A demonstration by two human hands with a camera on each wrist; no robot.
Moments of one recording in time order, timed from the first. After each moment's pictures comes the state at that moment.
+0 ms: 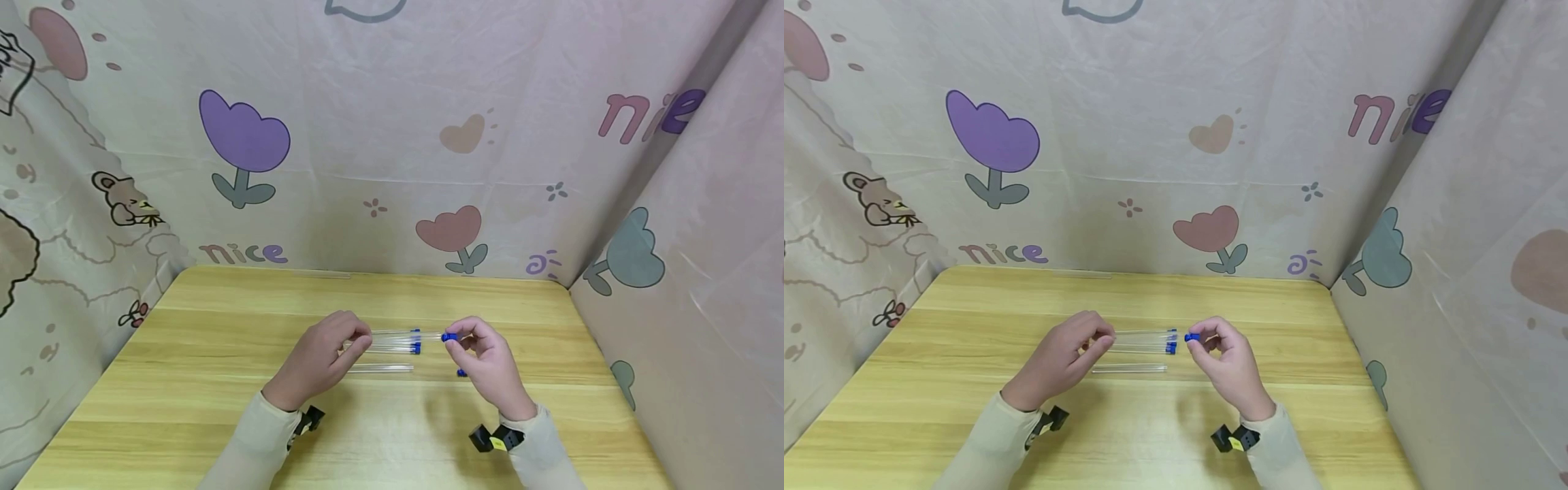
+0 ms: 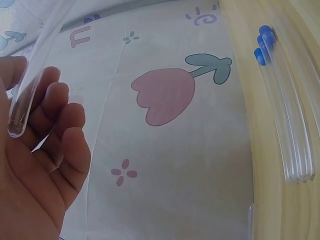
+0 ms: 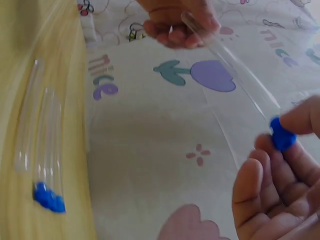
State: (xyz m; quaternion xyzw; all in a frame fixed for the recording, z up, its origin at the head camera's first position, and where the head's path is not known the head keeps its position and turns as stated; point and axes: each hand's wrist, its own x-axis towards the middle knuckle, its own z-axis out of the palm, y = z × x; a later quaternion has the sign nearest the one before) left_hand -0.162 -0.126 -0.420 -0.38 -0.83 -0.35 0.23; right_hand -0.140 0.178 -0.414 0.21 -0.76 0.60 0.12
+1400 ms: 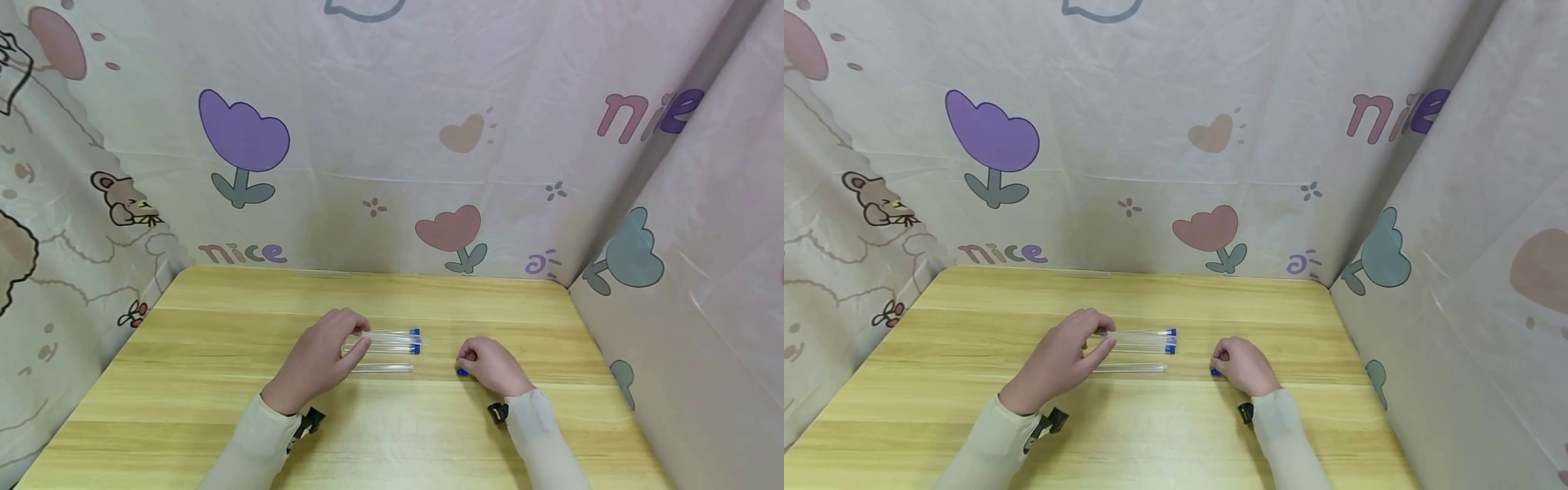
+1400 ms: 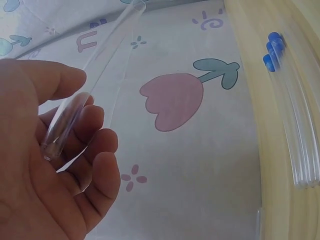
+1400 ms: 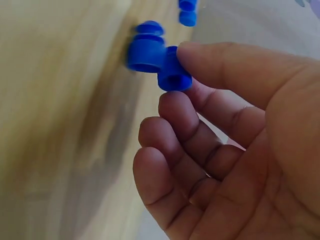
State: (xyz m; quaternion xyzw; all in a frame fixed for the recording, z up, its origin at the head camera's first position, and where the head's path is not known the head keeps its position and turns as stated) left_hand -0.156 -0.120 -0.413 -0.30 -0.89 -0.28 0.19; right_hand -0.187 0.222 -0.482 0.10 -0.96 0.27 -0.06
